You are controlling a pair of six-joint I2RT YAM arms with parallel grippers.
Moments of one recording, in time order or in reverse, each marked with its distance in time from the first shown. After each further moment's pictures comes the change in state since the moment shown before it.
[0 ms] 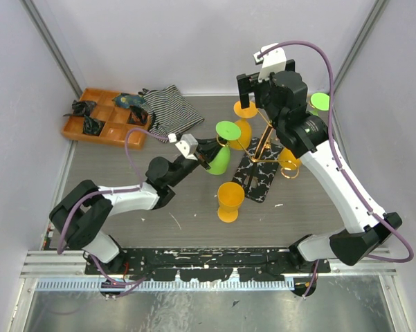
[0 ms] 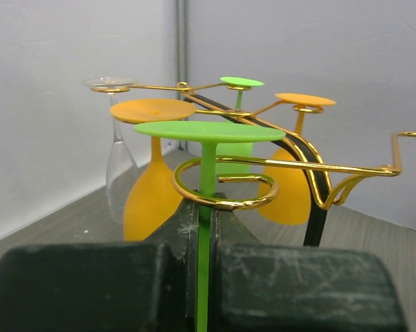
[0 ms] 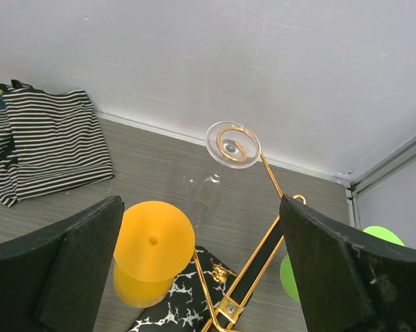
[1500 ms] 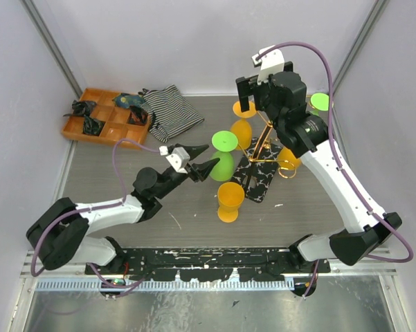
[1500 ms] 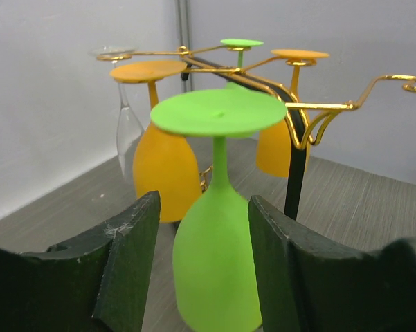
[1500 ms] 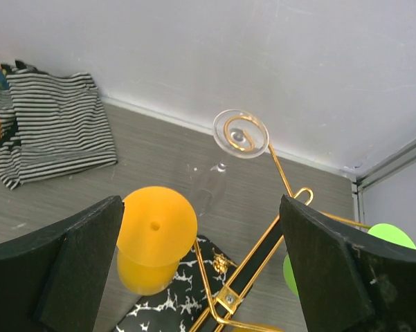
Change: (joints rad) left arm -0.016 -0.191 -0.158 -0.105 -0.014 0.082; right arm -0.006 0.000 -0.008 -0.016 -0.024 0.001
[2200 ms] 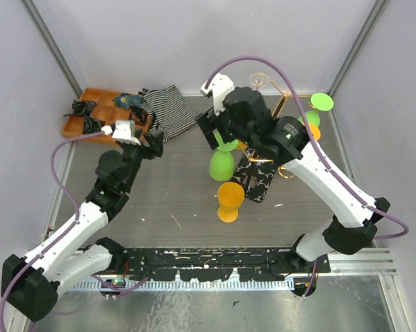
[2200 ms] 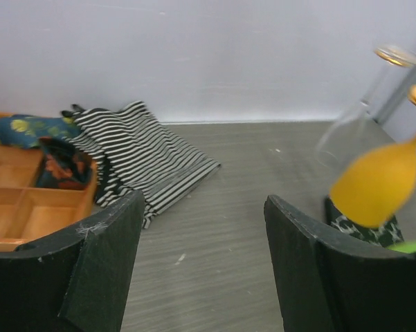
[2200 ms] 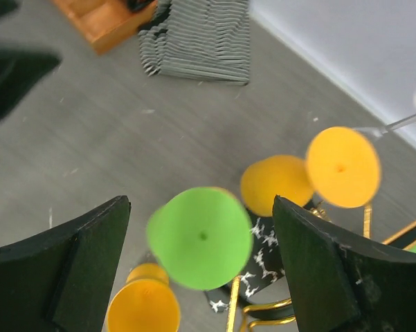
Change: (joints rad) left arm 0.264 -0.476 0.049 -0.747 -0.399 -0.121; right arm 0.330 0.113 0.268 -0.470 -0.056 0.094
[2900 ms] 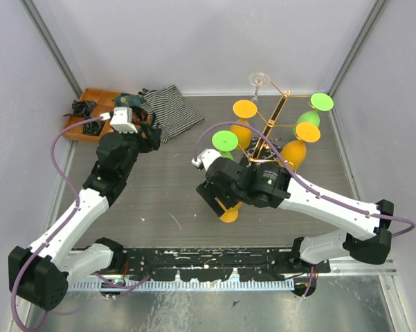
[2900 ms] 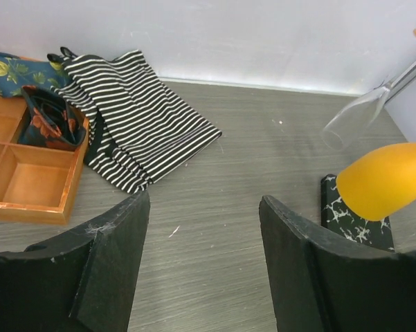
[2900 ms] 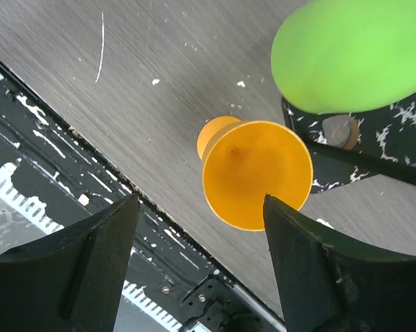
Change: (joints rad) left arm 0.174 0.141 0.176 -0.242 0.138 -0.172; right arm 0.324 -0.169 -0.482 -0.180 -0.010 0.309
